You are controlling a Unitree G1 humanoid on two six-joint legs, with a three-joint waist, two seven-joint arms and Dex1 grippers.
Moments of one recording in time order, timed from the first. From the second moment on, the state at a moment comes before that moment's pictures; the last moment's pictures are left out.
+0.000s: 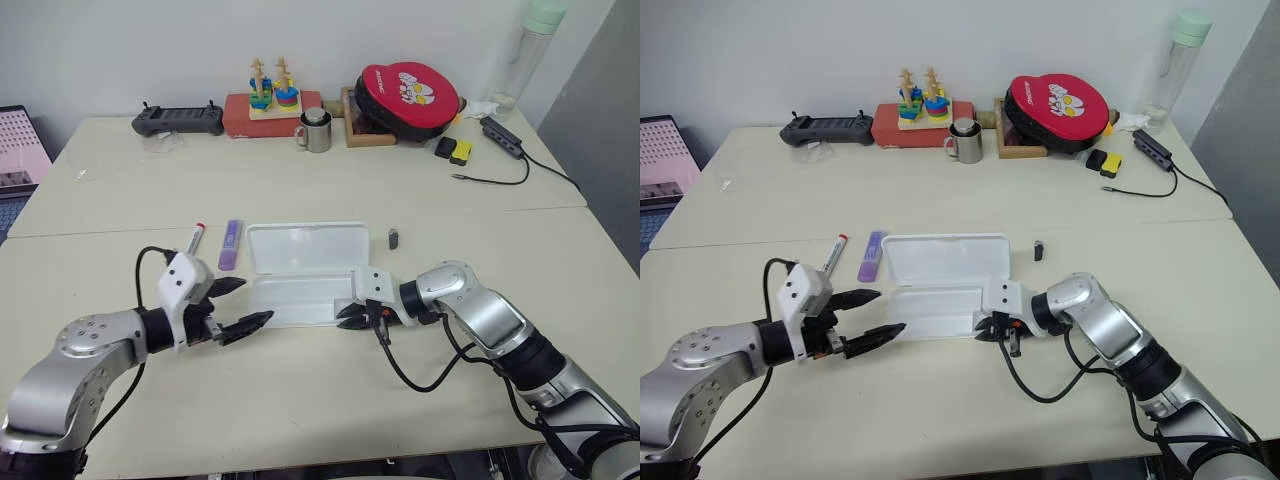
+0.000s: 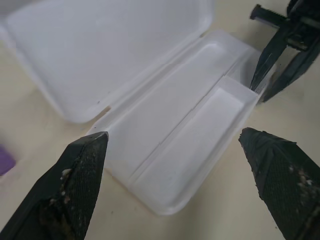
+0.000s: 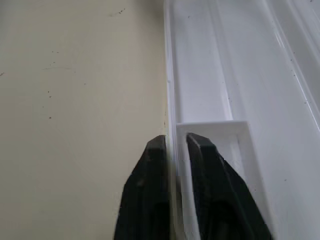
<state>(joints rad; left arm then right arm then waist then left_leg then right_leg) 0.06 0.79 0.27 -0.42 -0.57 0.67 -0.83 -0.60 -0.49 0.53 -0.09 0.10 0.51 1.11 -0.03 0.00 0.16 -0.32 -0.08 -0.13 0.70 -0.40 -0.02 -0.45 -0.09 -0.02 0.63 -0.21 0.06</state>
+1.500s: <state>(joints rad) -0.28 0.69 0.27 0.19 -0.33 0.63 -0.52 -0.73 -0.34 0.21 -0.15 0.41 0.66 0.92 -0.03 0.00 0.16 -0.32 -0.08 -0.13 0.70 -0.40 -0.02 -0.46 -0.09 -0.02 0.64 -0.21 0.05</state>
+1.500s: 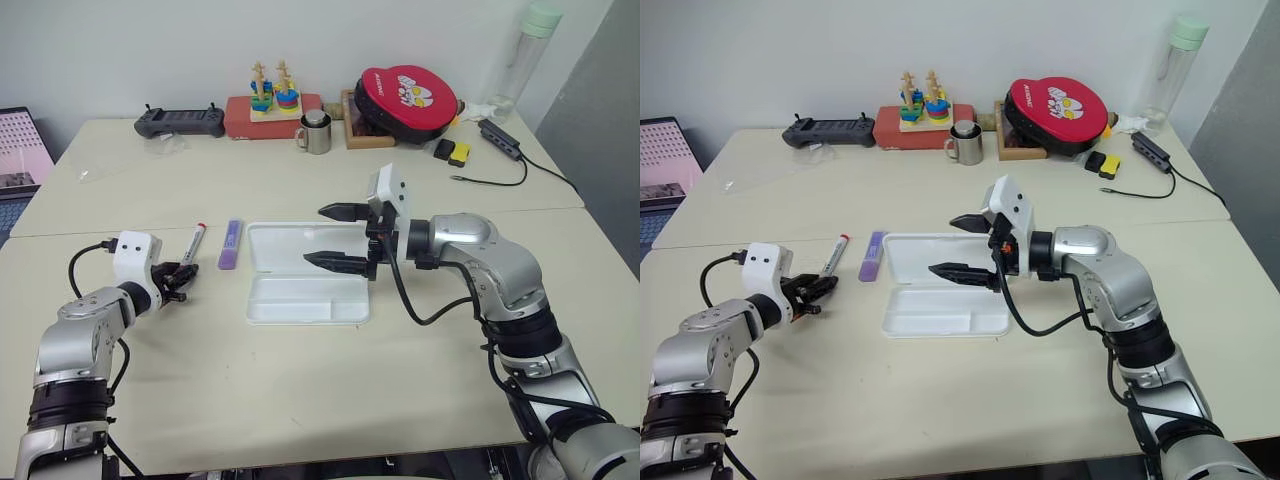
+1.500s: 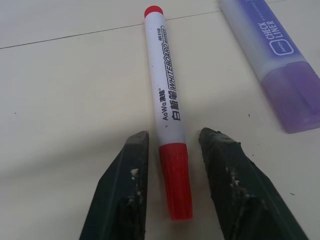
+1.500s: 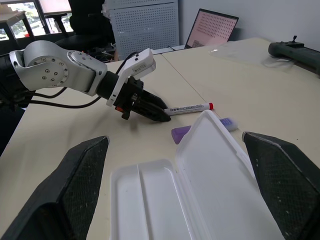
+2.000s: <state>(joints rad) -0.31 0.65 0.29 0.21 -0.34 0.53 -0.49 -0.75 -0.36 0.17 -0.15 0.44 0.64 0.92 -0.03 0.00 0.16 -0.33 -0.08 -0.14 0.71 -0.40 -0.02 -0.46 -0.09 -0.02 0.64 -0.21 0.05</state>
